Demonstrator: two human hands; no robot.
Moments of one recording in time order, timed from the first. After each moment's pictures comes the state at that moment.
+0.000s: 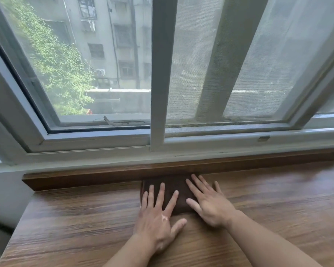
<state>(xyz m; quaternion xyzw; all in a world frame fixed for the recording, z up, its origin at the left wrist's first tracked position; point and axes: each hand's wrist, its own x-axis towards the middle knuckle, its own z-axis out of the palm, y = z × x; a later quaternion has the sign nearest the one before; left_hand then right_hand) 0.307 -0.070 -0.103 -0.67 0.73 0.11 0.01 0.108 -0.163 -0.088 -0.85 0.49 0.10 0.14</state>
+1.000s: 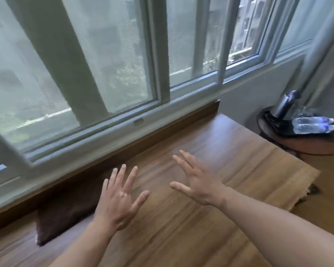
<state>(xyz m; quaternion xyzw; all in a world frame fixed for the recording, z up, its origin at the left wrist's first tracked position) 0.105 -0.081 -0.019 -0.60 0.80 0.10 -0.03 -0.173 -0.073 -0.017 -0.77 0.60 -0.13 0.14</state>
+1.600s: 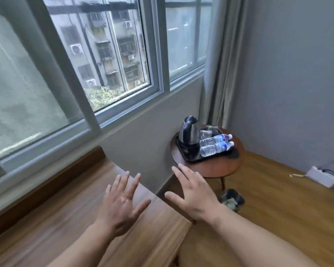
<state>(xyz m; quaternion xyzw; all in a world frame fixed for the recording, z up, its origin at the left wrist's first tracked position) -0.401 -0.152 0.005 -0.45 0.89 0.09 -0.03 -0.636 -0.051 -0.004 -0.64 0.74 -0.17 0.10</state>
